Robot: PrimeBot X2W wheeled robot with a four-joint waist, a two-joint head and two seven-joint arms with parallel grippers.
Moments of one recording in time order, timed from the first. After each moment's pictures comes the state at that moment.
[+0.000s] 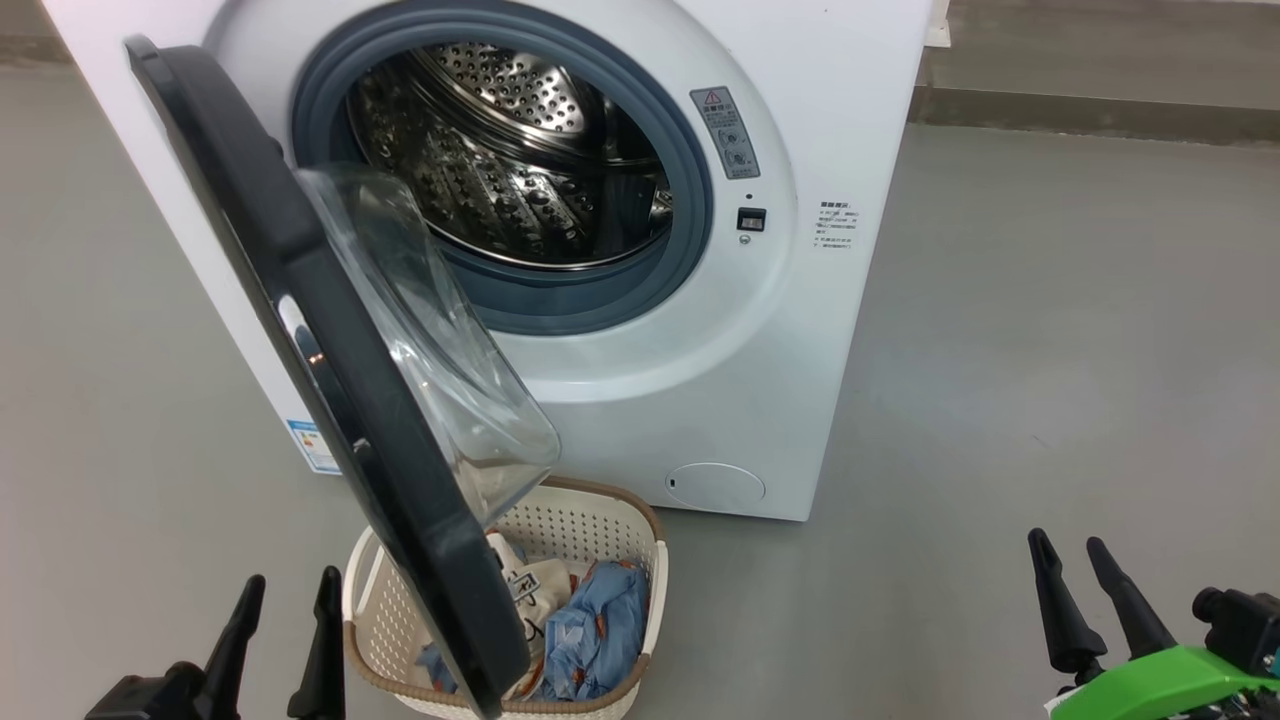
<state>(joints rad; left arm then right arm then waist) 0.05 0.14 -0.08 0.14 -0.44 -0.13 -0.26 -0.06 -0.24 0.11 0.41 0.69 0.12 -0.25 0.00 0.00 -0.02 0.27</state>
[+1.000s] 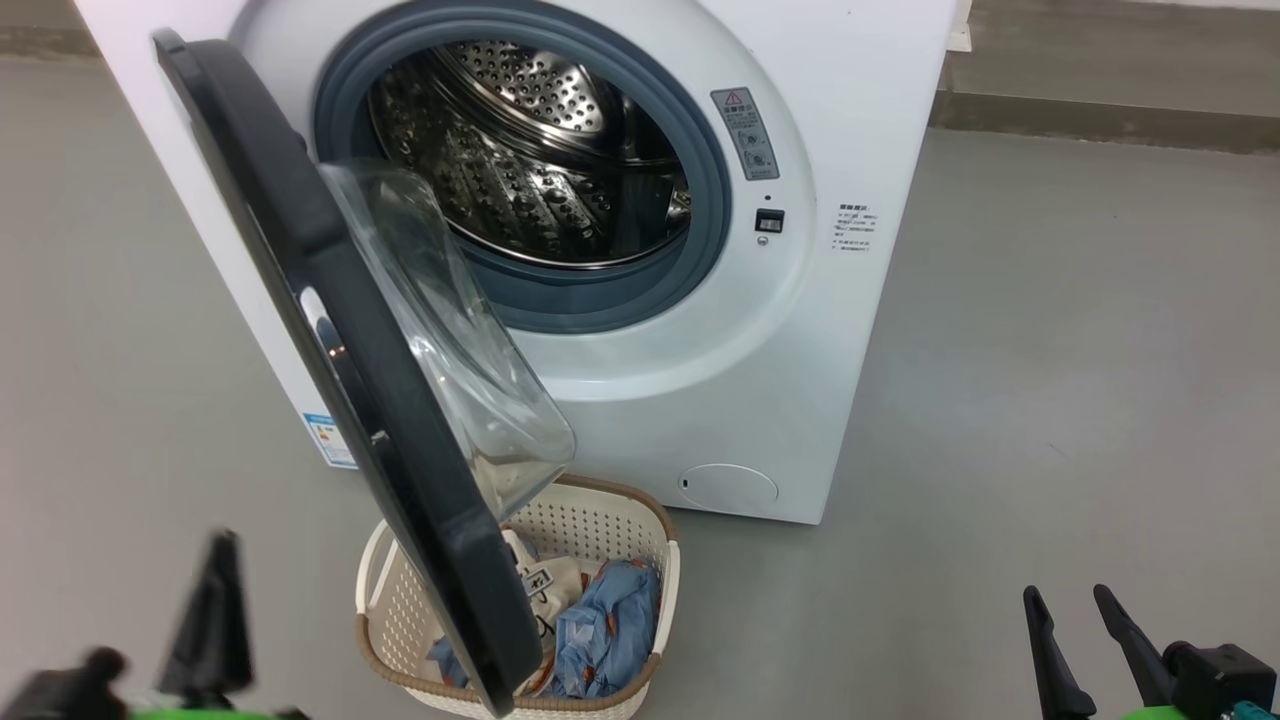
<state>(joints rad) 0.04 0.09 0.02 0.08 -0.44 -0.13 -0.26 0.05 -0.13 -0.03 0.33 0.29 0.12 -0.25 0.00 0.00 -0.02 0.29</state>
